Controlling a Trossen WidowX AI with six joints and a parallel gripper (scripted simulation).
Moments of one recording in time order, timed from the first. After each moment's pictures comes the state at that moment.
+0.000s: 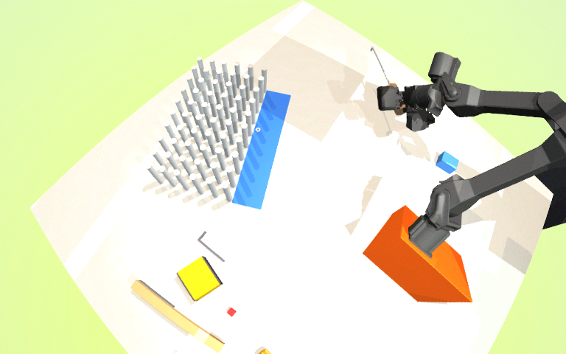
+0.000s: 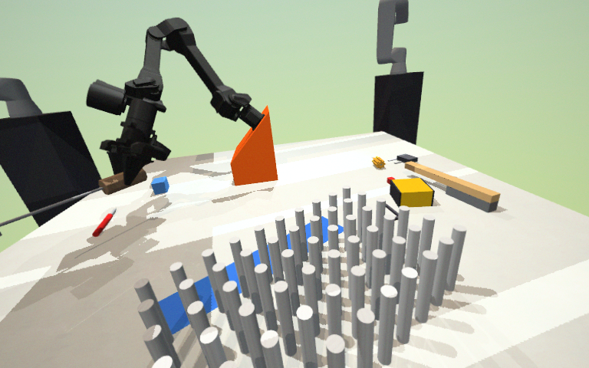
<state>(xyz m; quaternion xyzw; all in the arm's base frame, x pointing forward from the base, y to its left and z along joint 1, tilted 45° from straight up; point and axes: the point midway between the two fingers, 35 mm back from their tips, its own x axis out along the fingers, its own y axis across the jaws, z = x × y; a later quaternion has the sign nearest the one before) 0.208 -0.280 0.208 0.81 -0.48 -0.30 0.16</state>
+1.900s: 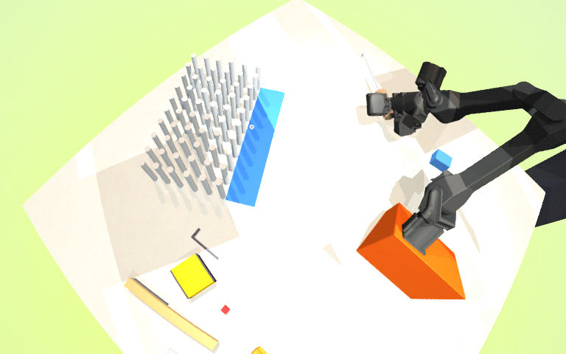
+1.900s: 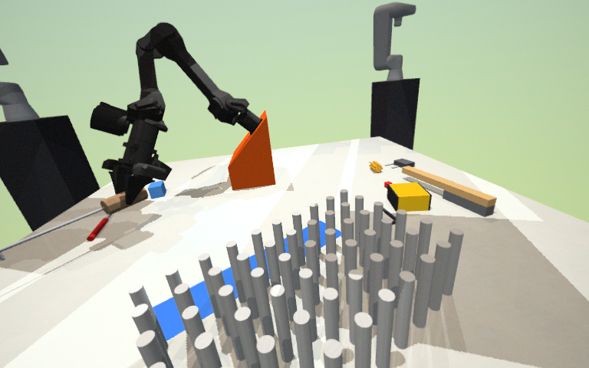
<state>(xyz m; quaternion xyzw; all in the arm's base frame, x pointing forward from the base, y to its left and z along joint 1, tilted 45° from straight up) 0.207 -0.310 0.181 0.81 -0.48 -0.30 0.16</state>
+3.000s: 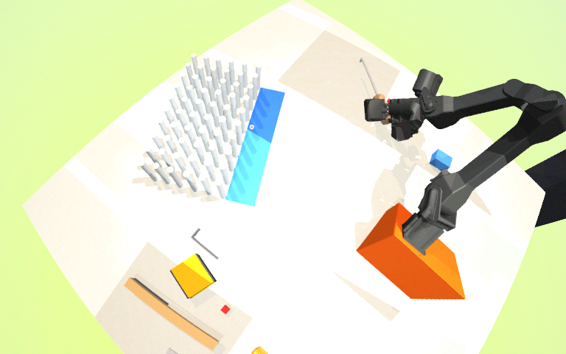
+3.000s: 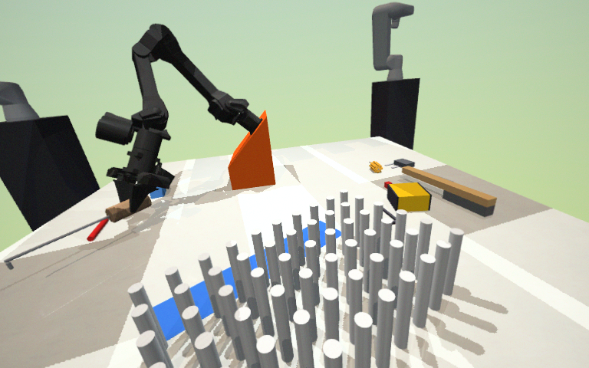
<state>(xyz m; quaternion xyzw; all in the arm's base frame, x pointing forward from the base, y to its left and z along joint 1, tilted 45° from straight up) 0.202 -0.326 0.164 0.81 -0.48 -0.30 0.17</state>
